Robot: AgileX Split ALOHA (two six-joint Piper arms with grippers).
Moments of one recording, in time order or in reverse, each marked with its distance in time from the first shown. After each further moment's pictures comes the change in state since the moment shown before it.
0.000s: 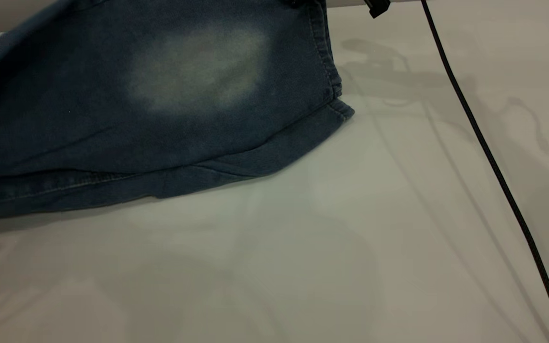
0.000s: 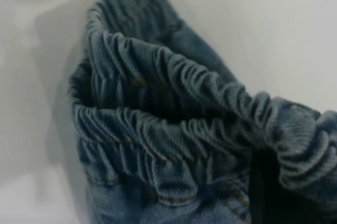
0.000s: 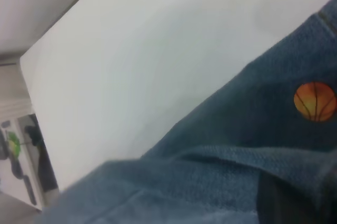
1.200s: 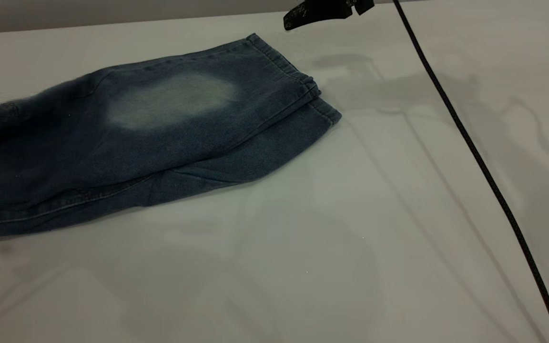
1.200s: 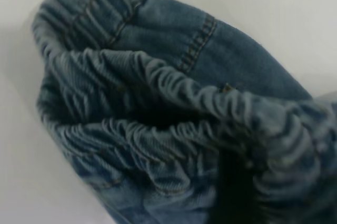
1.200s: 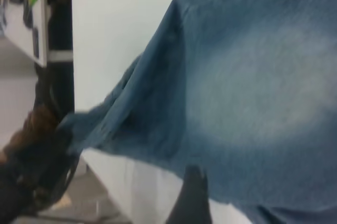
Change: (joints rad) left arm 0.000 0.059 -0.007 0.021 0.056 0.384; right arm 0.000 -0.002 -0.002 0.095 0.310 -0.400
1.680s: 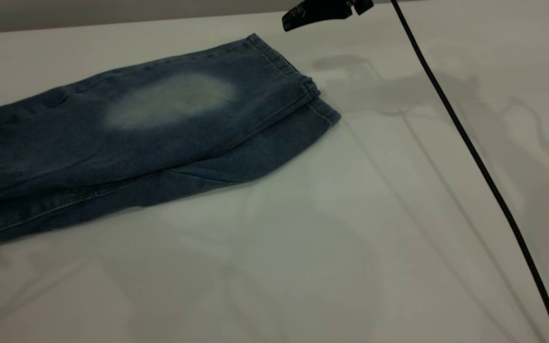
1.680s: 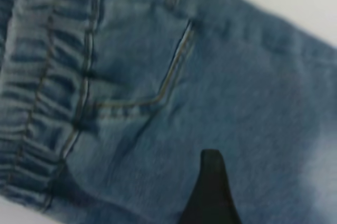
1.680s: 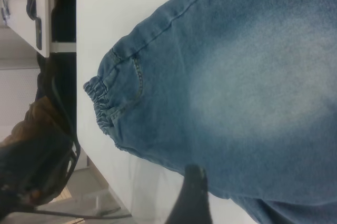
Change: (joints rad) left arm 0.007 -0.083 0.001 -0.013 0.082 0.244; right arm 0.000 0.000 0.000 0.005 0.012 -0.016
